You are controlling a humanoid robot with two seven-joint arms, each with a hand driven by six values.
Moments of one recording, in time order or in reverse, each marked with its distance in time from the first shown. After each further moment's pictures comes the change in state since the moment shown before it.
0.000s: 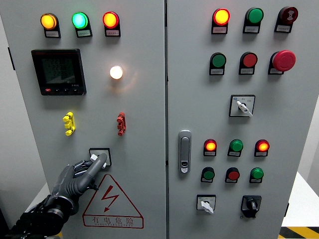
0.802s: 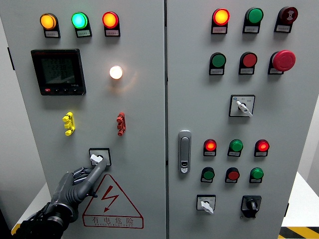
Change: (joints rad) left arm 0.050 0.001 0.016 -0.004 -0.008 0.019 -0.027; right arm 0.000 0.000 0.000 0.000 0.000 0.000 0.000
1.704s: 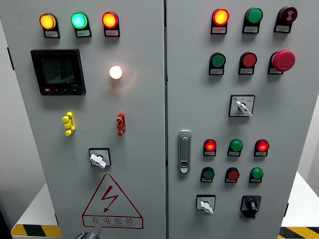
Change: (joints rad) left arm 0.396 0.105 0.169 0.061 -0.379 -0.011 -0.279; right arm 0.000 0.000 0.000 0.000 0.000 0.000 -0.001
